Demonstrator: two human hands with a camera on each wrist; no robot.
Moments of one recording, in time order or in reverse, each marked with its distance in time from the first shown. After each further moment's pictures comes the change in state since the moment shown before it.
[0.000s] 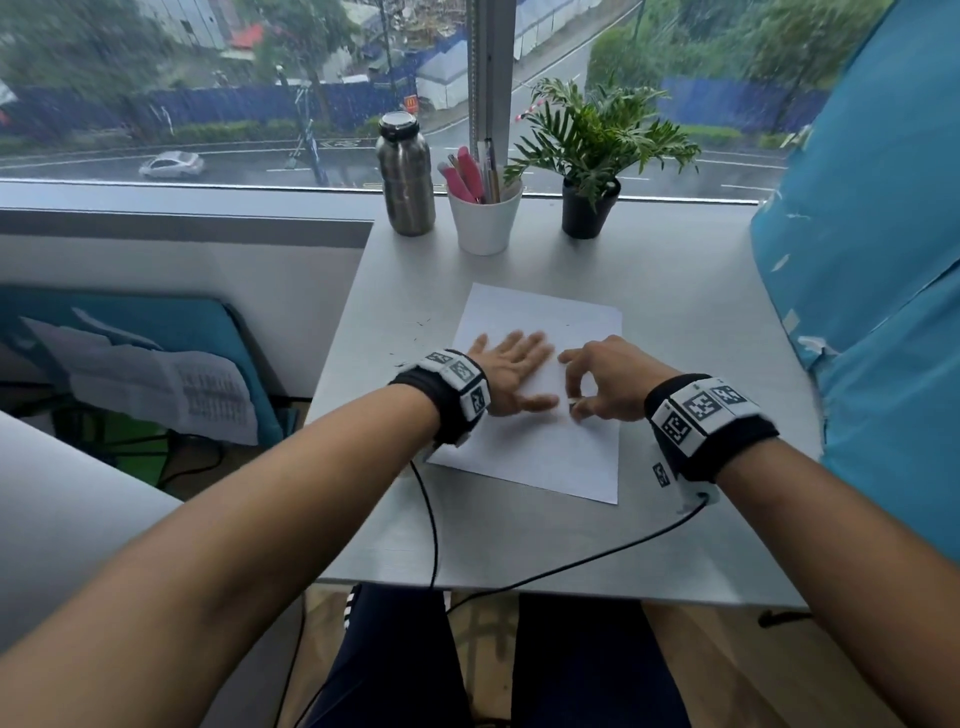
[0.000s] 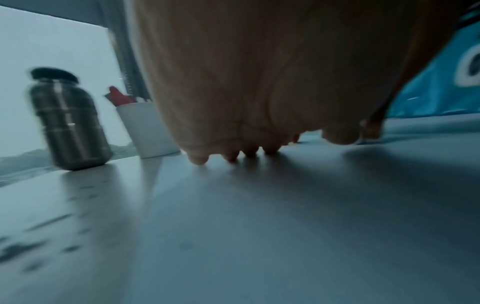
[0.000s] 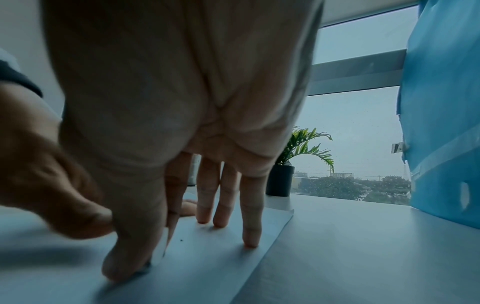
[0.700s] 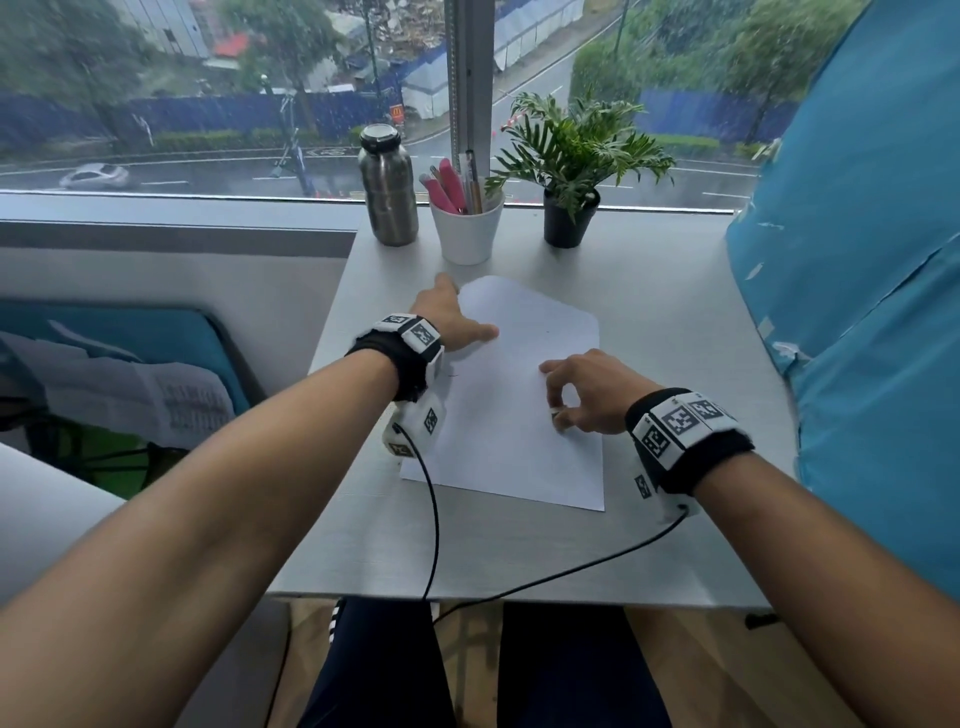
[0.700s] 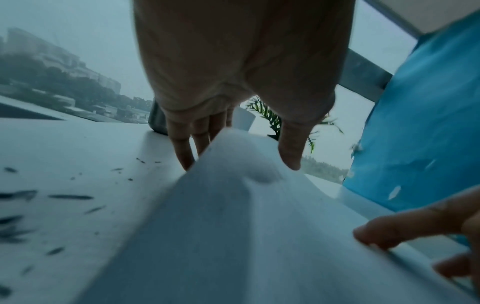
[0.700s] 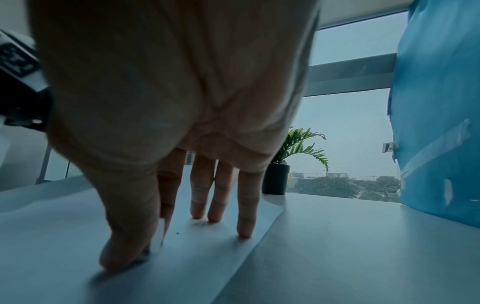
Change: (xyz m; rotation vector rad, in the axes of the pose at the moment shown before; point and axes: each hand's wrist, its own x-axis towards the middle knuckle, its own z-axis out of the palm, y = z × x) left_hand 0.017 -0.053 -0.046 -0.631 0.463 -0.474; right_hand -0.004 0.003 0.003 0.006 0.004 -0.028
